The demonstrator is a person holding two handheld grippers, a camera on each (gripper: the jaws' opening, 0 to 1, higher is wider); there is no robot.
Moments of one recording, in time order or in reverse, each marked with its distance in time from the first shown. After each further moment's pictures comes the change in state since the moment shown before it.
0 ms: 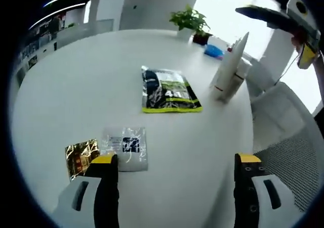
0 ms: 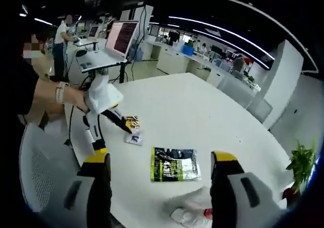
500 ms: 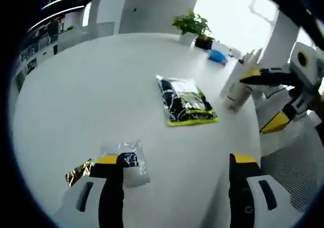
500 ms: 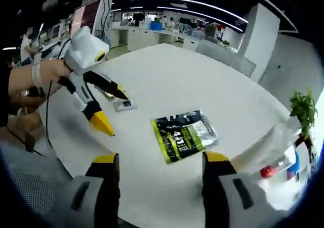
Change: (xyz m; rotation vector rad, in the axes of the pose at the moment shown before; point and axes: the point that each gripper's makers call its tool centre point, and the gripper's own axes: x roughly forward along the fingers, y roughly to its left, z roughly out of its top) left arm 0.008 0.022 0.036 0.058 -0.003 -0.044; right arm 0.052 0.033 -0.076 0.402 0.120 -0.099
